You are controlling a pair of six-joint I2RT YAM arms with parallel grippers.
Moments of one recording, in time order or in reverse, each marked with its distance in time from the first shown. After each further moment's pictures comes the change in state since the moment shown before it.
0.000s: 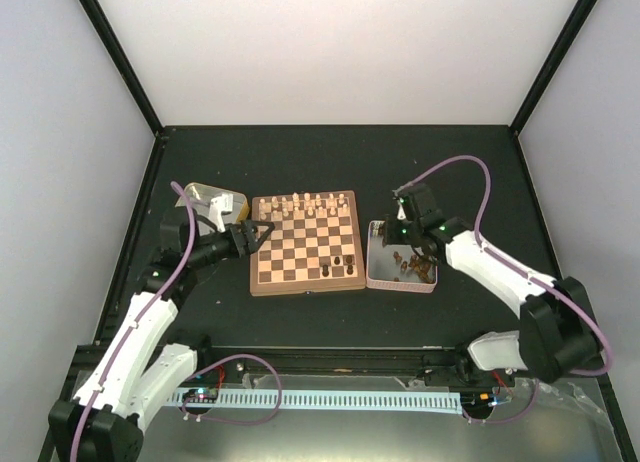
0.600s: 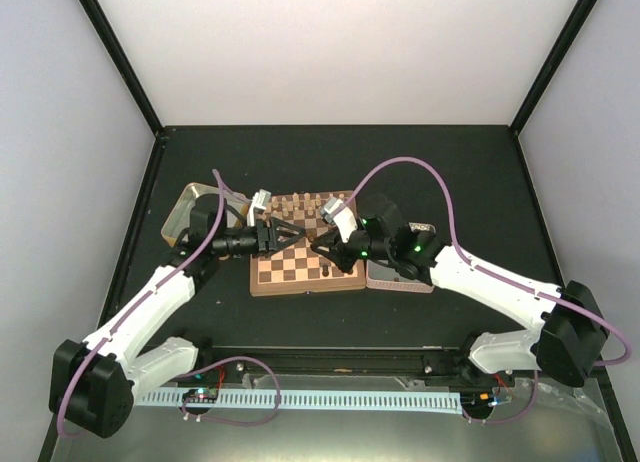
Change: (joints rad) left arm -0.165 0.235 0.023 0.247 0.285 -0.284; right arm 0.375 -0.042 0.101 0.173 -0.296 -0.316
